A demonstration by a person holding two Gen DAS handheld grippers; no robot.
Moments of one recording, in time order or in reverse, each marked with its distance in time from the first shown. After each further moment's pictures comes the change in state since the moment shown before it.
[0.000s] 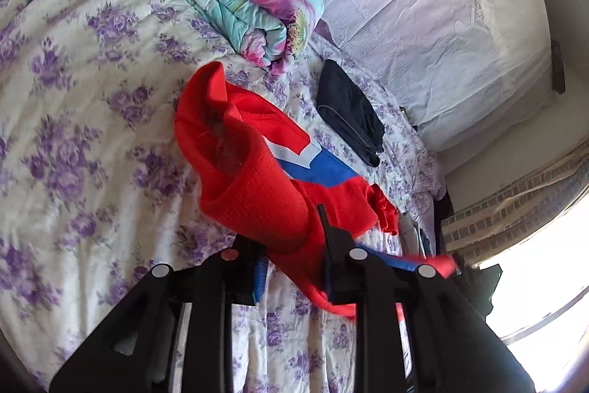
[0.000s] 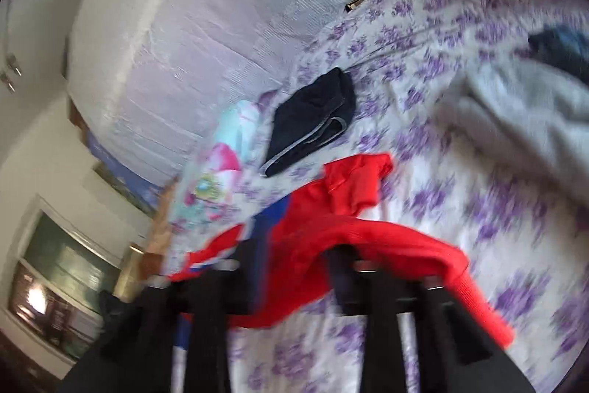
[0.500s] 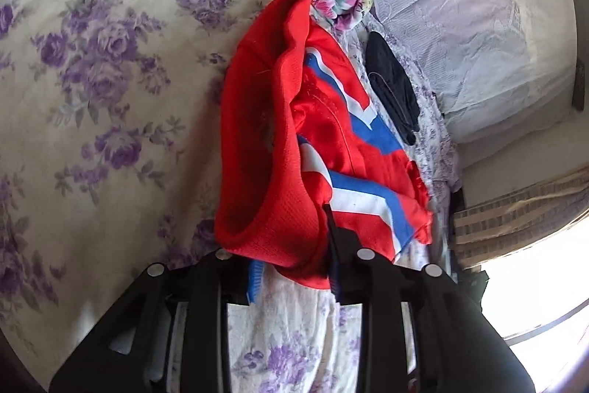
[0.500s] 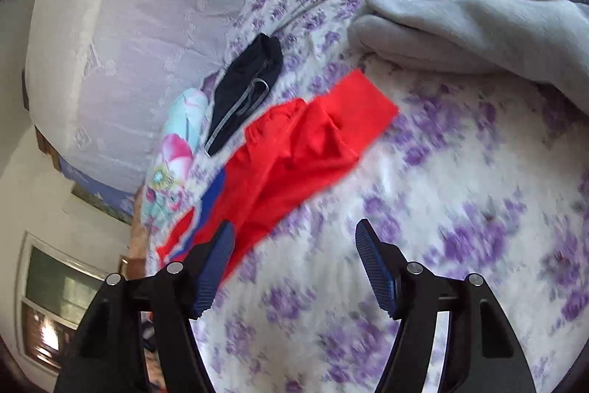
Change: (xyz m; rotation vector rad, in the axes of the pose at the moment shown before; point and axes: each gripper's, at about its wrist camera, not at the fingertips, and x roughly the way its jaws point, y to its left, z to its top) left arm 0.033 0.078 -0.043 -0.087 0.069 0.031; right arm 0.009 -0.086 -0.043 0.227 0.060 -0.001
